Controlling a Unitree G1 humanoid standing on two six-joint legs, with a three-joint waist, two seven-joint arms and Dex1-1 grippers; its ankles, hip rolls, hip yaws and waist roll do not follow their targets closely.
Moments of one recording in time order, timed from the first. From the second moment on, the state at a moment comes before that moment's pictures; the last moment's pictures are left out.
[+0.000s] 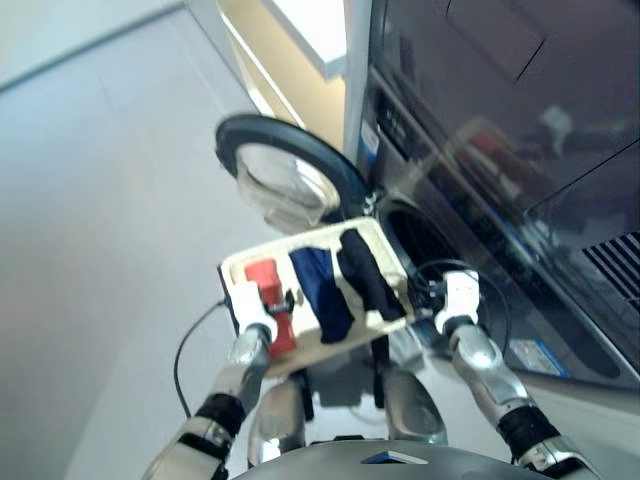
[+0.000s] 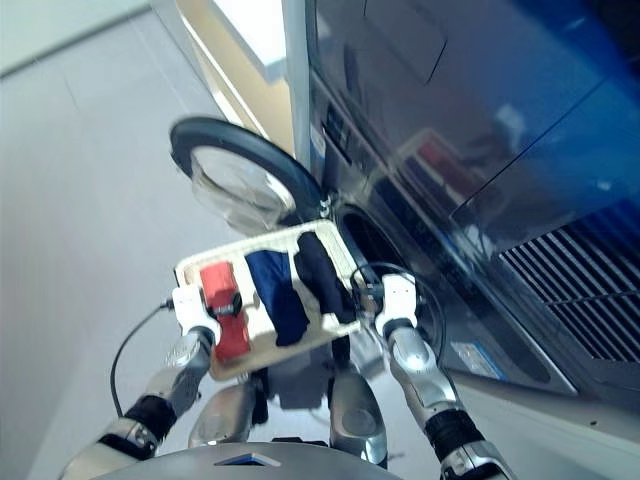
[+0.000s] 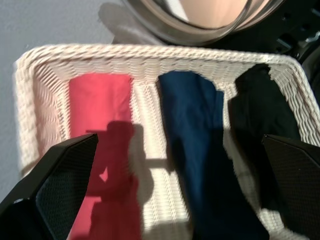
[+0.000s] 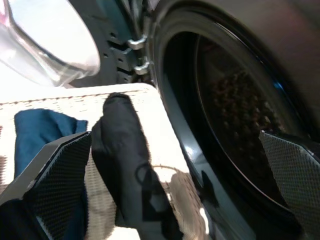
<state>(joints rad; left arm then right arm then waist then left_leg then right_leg) -0.32 0.21 -0.33 0.71 -0.63 -0.24 0.17 -0.16 -0.36 0.38 0.28 0.36 -0.23 -0.16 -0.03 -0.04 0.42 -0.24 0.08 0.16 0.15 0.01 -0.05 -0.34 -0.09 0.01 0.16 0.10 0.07</state>
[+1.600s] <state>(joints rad) -0.23 0.25 -0.17 0.04 -0.56 -0.32 0.58 -0.41 -0.41 0.42 -0.09 0.08 -0.27 -0.43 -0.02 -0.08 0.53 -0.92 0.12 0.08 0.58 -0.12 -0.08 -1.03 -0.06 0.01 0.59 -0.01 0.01</state>
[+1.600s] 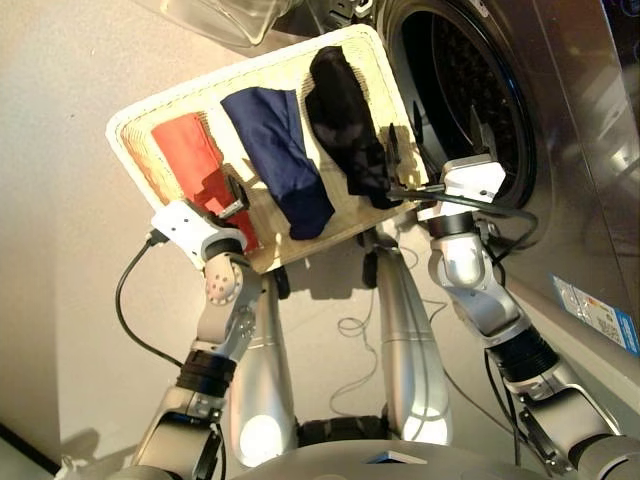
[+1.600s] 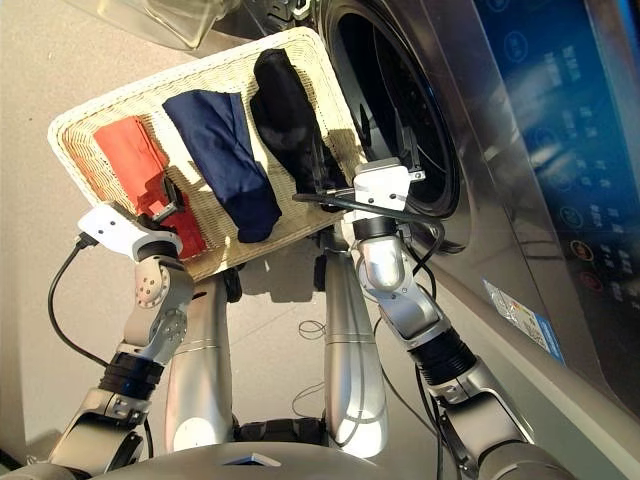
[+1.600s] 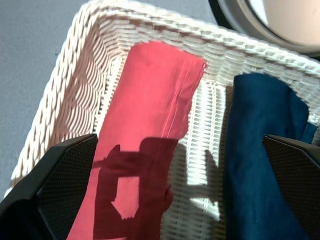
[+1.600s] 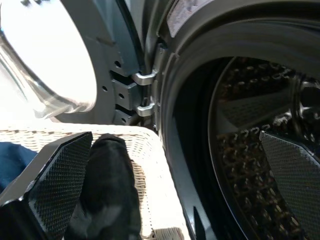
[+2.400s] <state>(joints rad) -0.53 0.25 -0.19 0.58 -0.61 -0.30 0.56 -0.45 -0.41 0.46 -0.08 0.11 -0.27 -0.42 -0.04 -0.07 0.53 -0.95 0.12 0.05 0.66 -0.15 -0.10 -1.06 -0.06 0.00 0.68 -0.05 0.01</state>
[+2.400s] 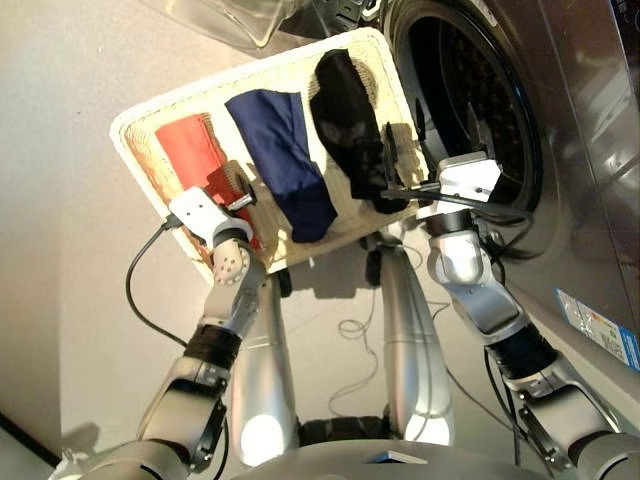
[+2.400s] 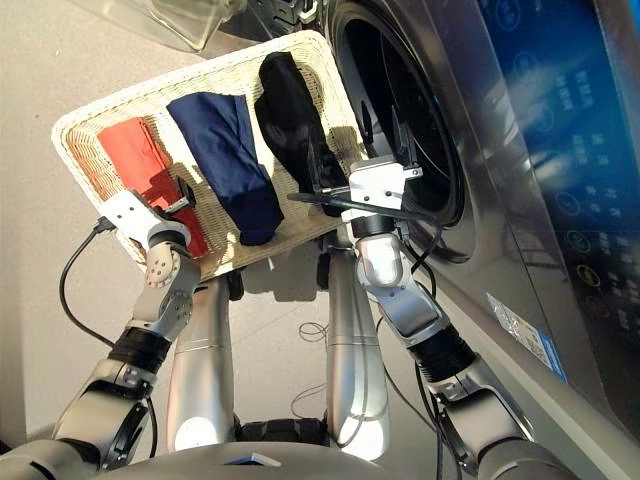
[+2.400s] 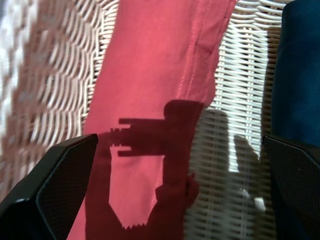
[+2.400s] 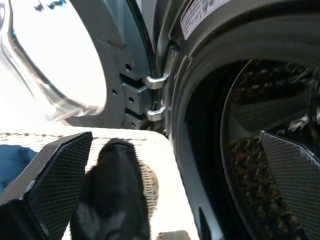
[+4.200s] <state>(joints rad) -0.33 0.49 -0.30 -0.02 -0.33 -0.35 0.28 -0.44 -0.50 0.47 -0.08 0.48 -0.28 -0.14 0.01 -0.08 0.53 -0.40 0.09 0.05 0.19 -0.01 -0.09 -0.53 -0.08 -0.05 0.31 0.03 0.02</state>
